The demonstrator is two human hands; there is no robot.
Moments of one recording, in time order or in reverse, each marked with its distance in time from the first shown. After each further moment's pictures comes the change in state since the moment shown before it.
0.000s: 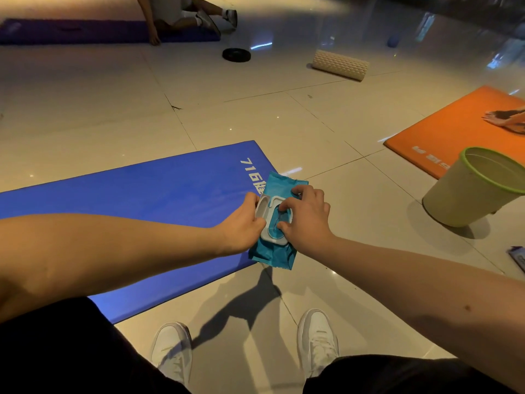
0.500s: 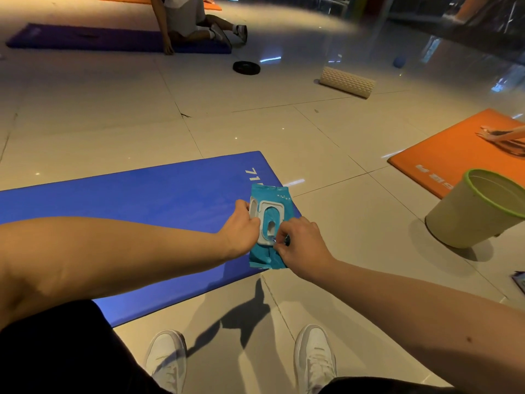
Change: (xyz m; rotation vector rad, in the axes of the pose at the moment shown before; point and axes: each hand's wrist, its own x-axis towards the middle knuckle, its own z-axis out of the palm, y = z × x) left_hand 0.008 -0.001 -0.003 -0.204 0.212 -0.170; right_hand -0.012 -0.008 0.000 0.023 -0.140 -0.166
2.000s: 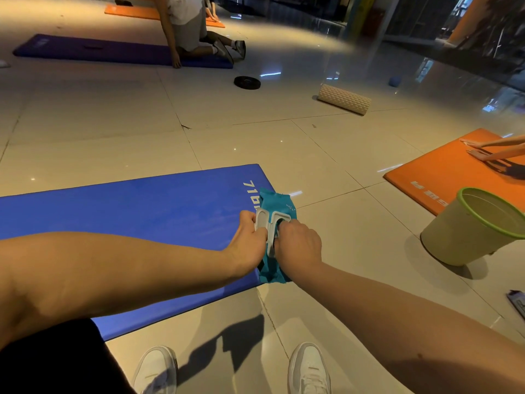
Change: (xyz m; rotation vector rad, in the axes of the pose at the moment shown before) left_hand -0.018 0.026 0.014 -0.203 0.044 0.007; right_hand 0.026 -0.022 -0.016 -0.269 0.012 0.187
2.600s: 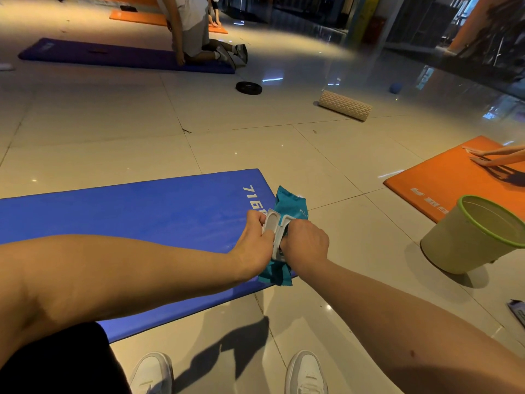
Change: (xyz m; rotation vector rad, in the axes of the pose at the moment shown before) left_hand -0.002 0.014 0.008 0.042 -0.011 0.092; right_hand 0.022 0.015 0.002 0.034 0.054 0.107
